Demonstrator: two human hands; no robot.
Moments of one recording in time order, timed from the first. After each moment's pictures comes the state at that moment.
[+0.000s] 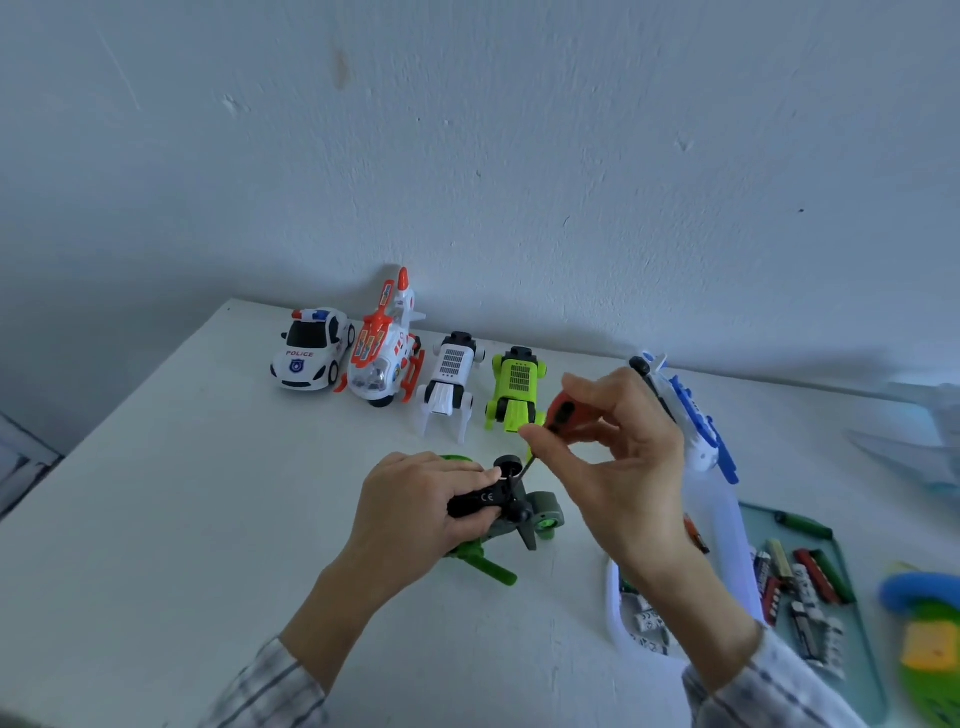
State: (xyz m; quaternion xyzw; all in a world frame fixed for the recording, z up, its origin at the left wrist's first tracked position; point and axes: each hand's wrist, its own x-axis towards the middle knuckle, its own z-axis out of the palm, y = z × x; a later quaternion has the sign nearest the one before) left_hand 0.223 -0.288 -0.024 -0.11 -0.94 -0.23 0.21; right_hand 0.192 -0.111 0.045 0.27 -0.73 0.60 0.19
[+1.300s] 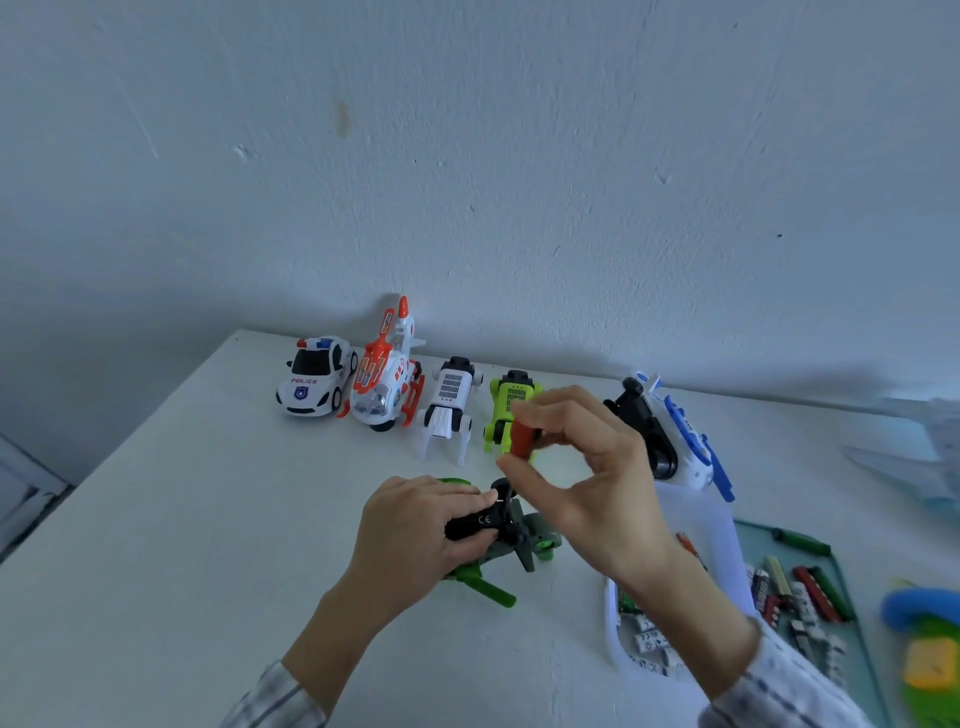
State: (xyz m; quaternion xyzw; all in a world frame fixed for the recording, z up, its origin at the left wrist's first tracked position) left_hand 0.223 -0.289 -0.027 -0.11 -0.95 -0.21 0.21; right_hand 0.186 -0.114 0.051 0.35 -0.74 0.55 0.19
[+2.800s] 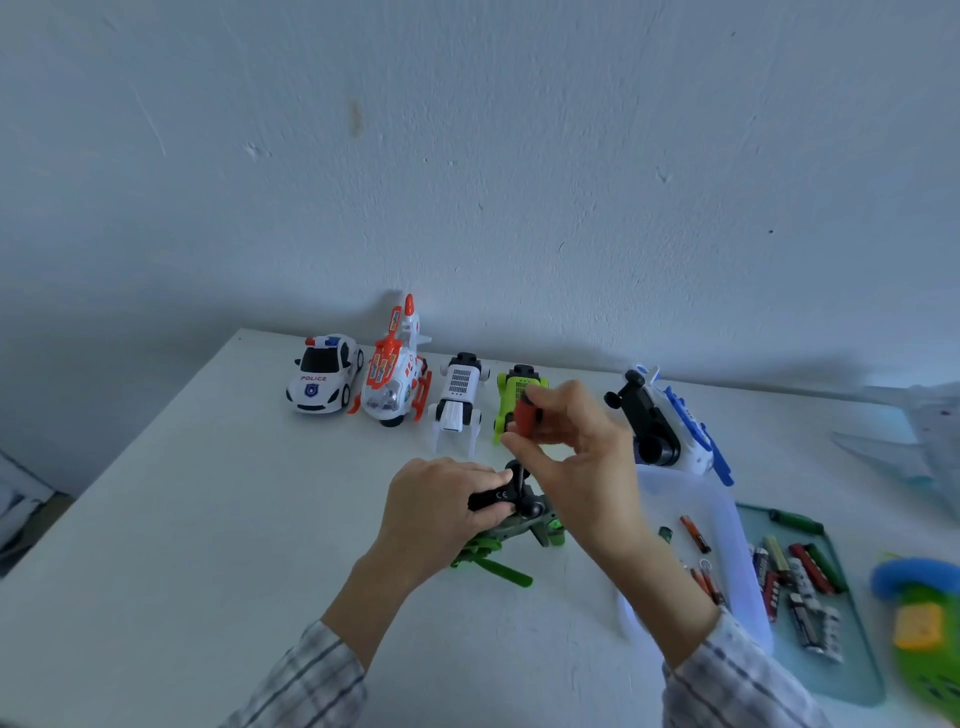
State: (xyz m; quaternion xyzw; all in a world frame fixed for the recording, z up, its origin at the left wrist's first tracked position) left_hand 0.214 -0.293 -0.027 -0.10 -0.96 -0.19 0.19; right_hand 0.195 -0.142 0.042 0.26 -0.76 0.57 0.20
